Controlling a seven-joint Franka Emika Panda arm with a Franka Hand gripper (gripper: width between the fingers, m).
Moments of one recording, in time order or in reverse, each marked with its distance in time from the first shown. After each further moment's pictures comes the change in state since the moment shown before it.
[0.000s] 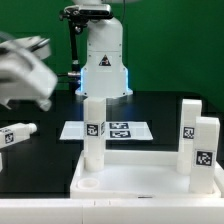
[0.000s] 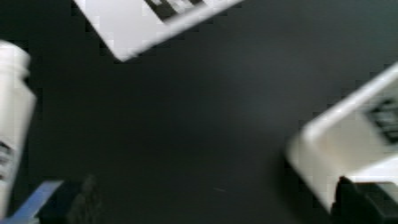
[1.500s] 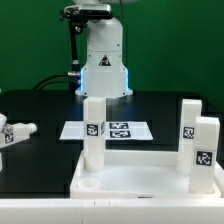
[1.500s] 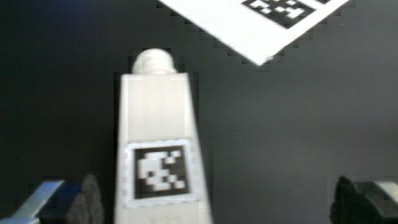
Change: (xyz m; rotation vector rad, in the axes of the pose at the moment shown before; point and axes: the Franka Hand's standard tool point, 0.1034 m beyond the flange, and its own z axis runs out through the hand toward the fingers) arm 0.023 0.106 0.047 0.084 -0.156 0.111
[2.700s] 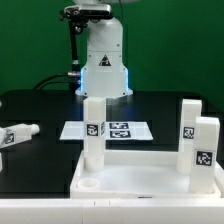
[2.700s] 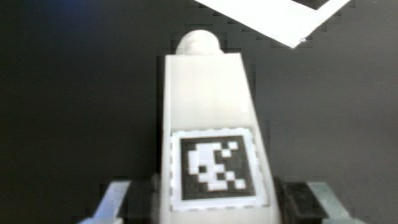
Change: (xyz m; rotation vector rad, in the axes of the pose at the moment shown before) arm 0.009 0.007 0.013 -0.002 -0.020 0.048
